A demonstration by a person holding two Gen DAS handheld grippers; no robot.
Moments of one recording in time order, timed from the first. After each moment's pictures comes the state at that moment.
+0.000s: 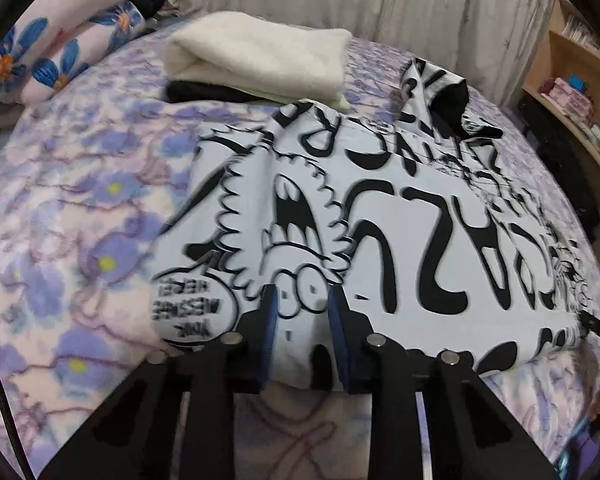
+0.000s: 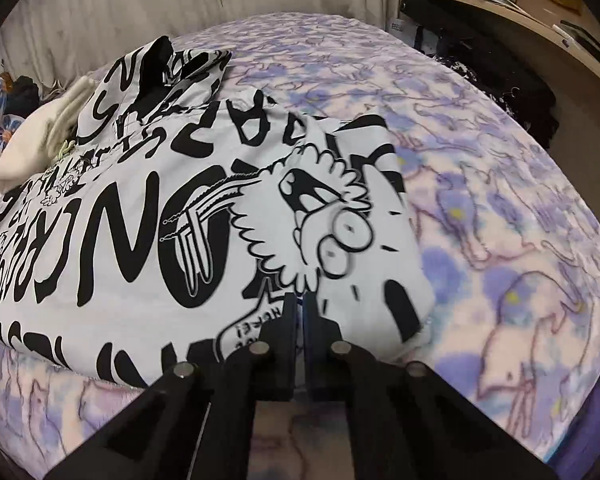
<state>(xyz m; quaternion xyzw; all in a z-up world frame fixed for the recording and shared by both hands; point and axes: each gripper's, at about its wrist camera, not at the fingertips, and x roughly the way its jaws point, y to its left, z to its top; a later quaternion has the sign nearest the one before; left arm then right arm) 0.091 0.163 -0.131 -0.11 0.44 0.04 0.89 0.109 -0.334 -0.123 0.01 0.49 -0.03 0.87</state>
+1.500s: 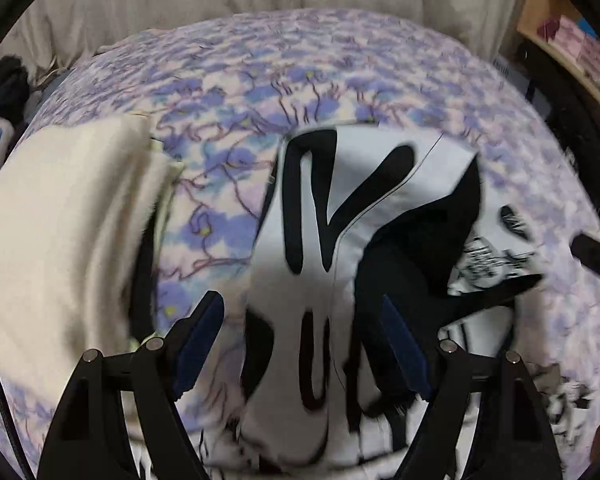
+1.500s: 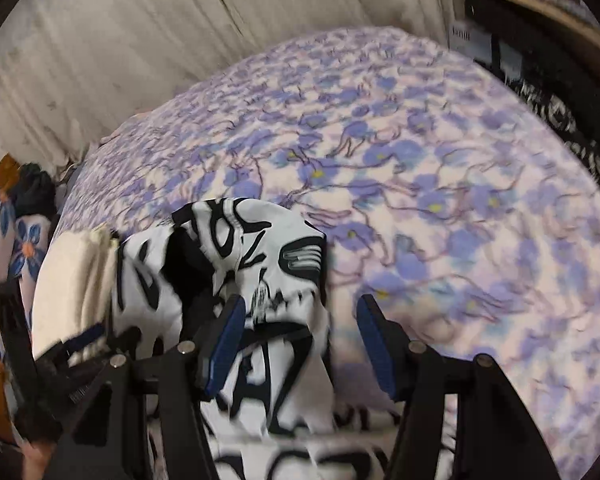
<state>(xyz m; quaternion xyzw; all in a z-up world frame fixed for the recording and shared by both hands) 0.509 0.003 -0.098 0.01 0.52 -0.02 0.85 0.476 -0.249 -0.060 0.12 0.50 0.04 0.85</state>
